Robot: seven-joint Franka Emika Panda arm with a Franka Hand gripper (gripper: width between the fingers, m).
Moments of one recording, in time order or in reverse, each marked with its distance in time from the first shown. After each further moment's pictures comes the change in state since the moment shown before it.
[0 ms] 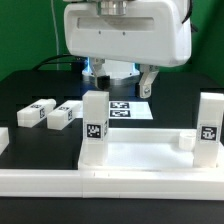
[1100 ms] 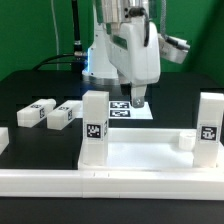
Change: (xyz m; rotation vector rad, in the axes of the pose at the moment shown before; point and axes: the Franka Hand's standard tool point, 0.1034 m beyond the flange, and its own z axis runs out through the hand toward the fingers) arm -0.055 0.028 0.031 0.003 -0.062 0.647
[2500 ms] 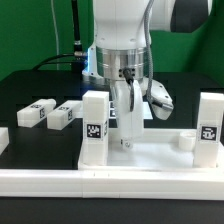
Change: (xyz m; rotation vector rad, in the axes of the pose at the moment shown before) arm 0.012 0.040 0.076 -0.119 0.033 0.046
